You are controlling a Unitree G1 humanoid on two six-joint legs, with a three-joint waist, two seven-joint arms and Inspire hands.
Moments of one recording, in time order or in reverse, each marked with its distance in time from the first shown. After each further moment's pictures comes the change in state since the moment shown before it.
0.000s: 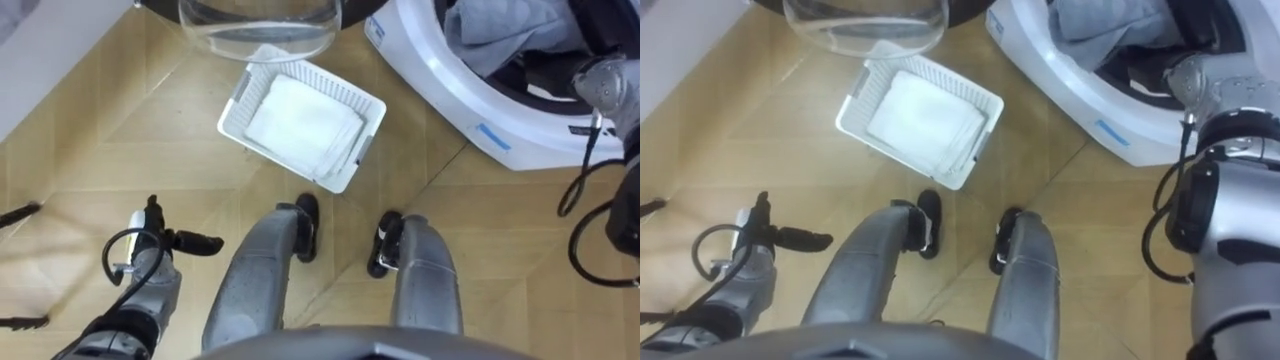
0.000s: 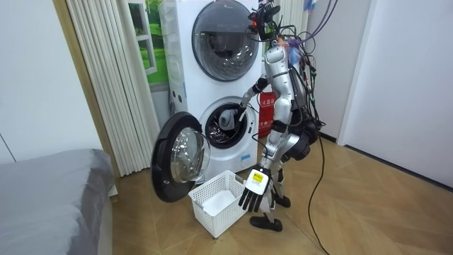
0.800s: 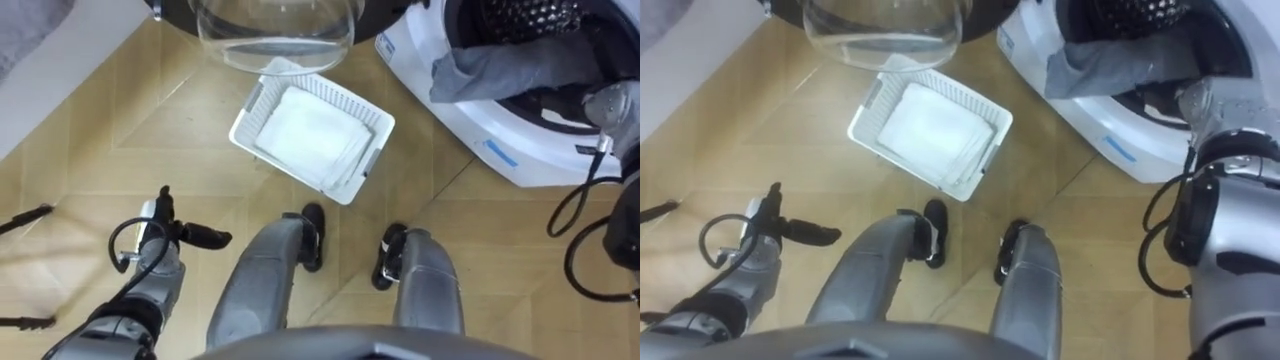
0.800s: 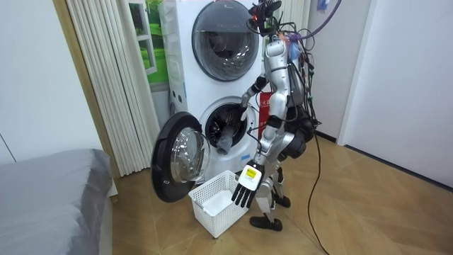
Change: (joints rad) left arm -0.065 -0.003 0.000 0.093 0.032 -0.021 -0.059; right arm 0.094 0.006 -0.067 0.002 0.035 -0.146 -0.040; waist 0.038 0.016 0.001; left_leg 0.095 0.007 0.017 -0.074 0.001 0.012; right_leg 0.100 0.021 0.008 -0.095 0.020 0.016
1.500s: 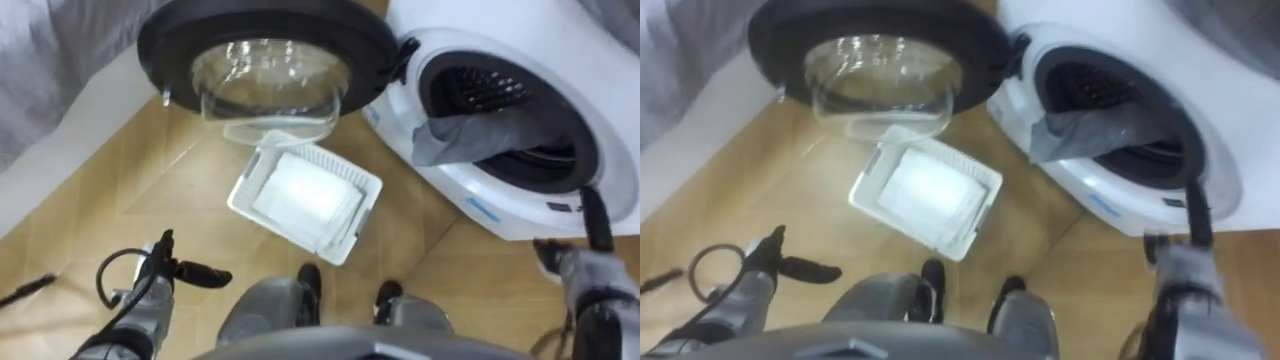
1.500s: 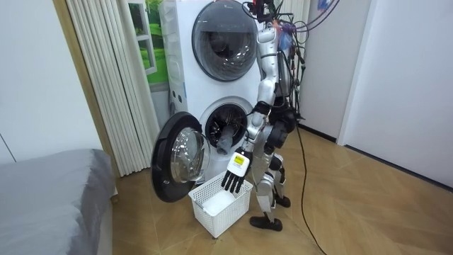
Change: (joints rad) left arm 0.132 0.005 0.115 0.041 -0.008 -0.020 -0.128; right arm 0.610 0.188 -0.001 -0.007 -0.128 -0.236 0.254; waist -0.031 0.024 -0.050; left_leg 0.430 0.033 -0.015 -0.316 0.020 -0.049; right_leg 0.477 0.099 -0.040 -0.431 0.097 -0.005
